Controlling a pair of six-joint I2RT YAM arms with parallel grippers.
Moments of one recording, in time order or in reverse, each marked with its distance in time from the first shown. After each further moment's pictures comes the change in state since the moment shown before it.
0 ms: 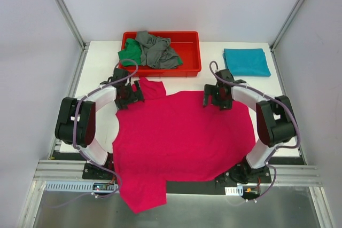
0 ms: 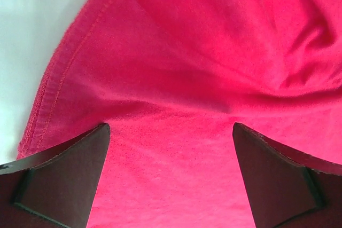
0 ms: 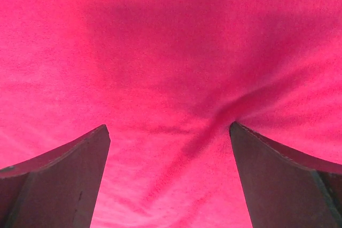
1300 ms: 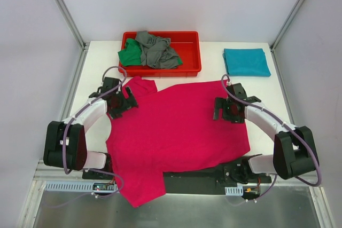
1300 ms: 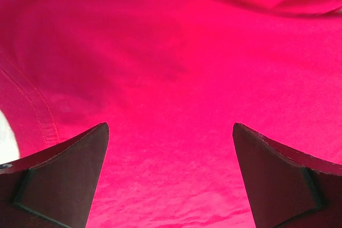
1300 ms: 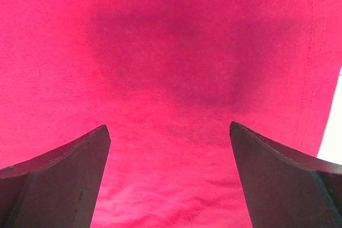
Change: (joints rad) left arm 0.090 -0.271 -0.145 -0.062 0.000 -0.063; right arm -0.019 -0.342 -0.246 -0.060 0.050 -0.014
